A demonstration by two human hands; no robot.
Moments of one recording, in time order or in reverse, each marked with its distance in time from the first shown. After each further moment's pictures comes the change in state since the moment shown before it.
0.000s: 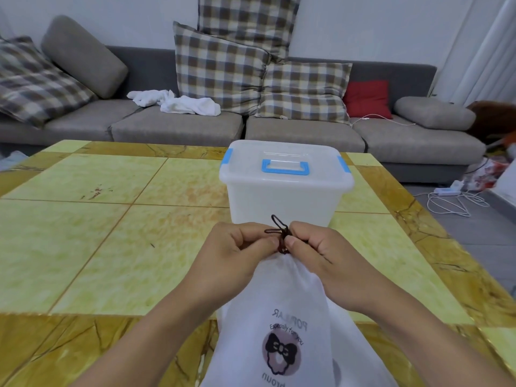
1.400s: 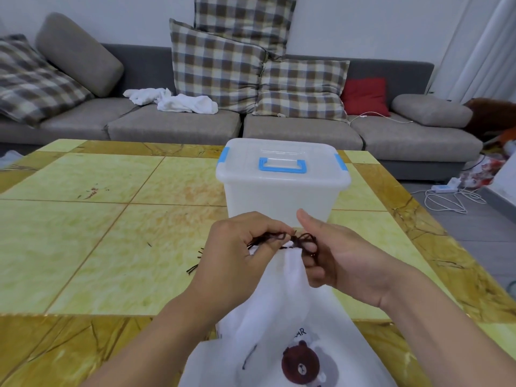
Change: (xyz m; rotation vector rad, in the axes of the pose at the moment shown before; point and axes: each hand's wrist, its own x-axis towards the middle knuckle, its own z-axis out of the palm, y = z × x) left_hand 0.007 -0.006 0.008 0.469 0.139 0.427; right_hand 0.000 -0.007 -0.021 0.715 -0.121 0.543
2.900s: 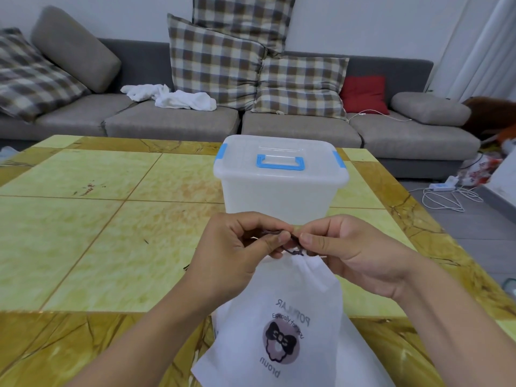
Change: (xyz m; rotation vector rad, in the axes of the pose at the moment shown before) left_hand 0.003 0.009 -0.002 -0.451 -0.068 -0.246; right_hand -0.005 -0.002 -0.019 -0.118 -0.056 -0.099
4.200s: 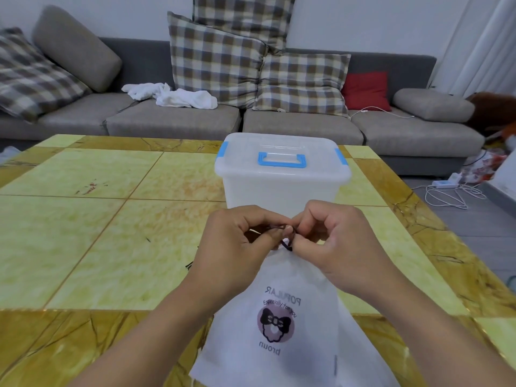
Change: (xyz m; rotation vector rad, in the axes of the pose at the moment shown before) left_hand 0.002 -0.001 0.002 0.214 0.063 0.055; right_hand 0.006 0.004 0.032 -0.508 0.422 -0.478
